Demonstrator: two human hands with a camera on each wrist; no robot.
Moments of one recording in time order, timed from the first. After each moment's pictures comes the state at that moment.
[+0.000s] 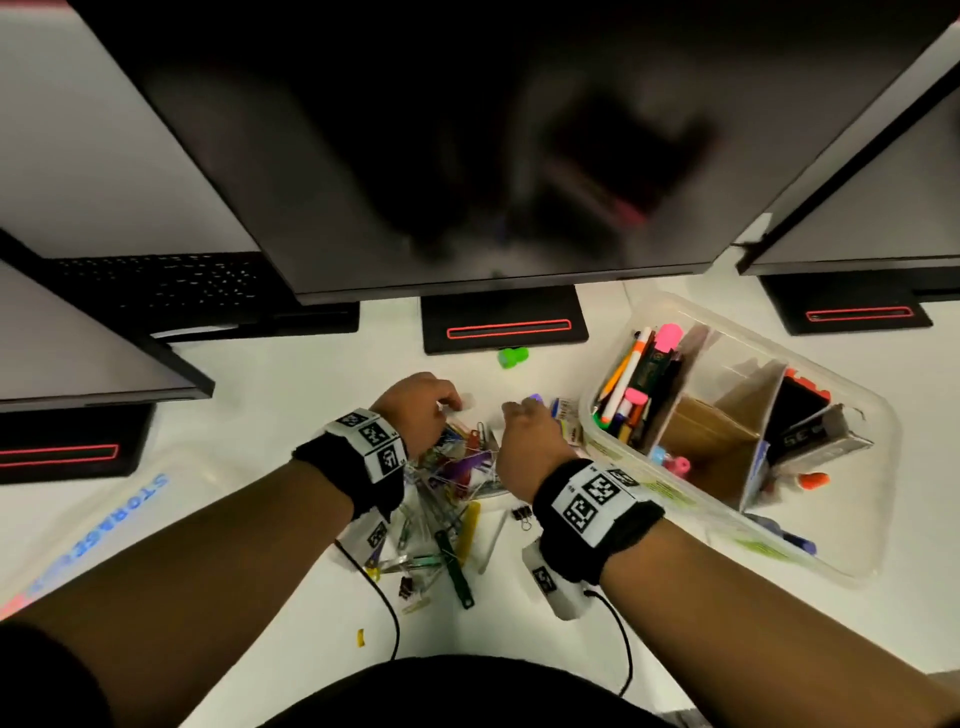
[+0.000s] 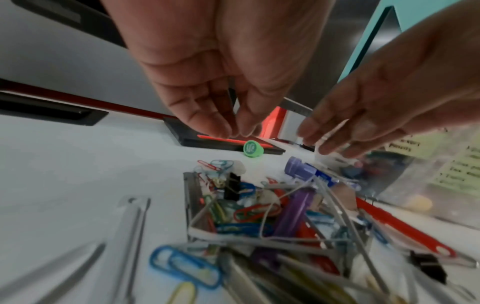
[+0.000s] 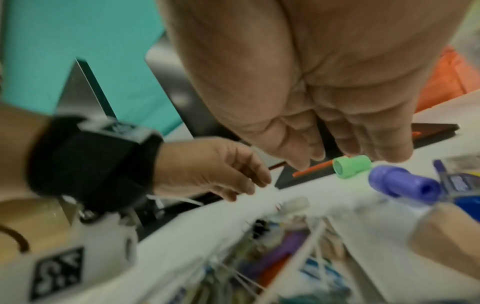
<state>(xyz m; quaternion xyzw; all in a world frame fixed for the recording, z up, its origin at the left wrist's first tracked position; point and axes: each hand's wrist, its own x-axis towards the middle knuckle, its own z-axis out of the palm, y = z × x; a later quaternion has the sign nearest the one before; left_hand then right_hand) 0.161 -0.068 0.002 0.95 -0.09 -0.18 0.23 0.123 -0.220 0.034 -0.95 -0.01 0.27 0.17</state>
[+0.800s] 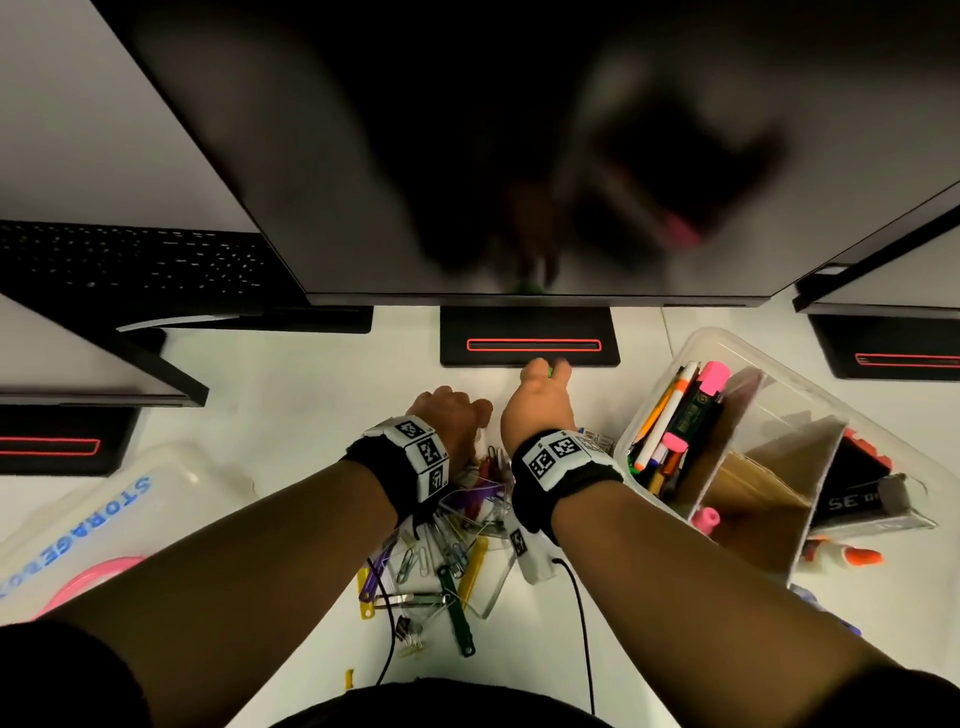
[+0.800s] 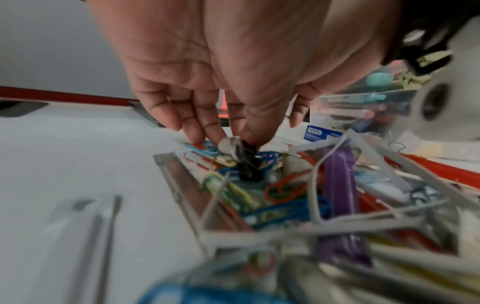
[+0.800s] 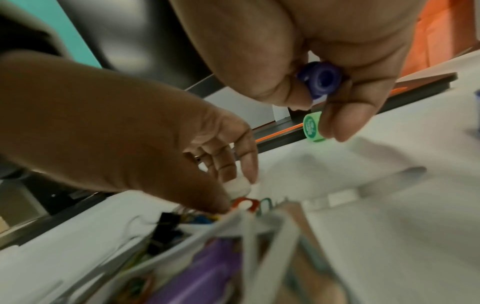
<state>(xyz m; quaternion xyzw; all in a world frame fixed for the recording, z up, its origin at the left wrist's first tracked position) 0.189 -0.084 -0.024 0.96 -0.17 -0.23 0.04 0.204 -0.196 -0.003 -0.94 0.14 0.22 0.22</state>
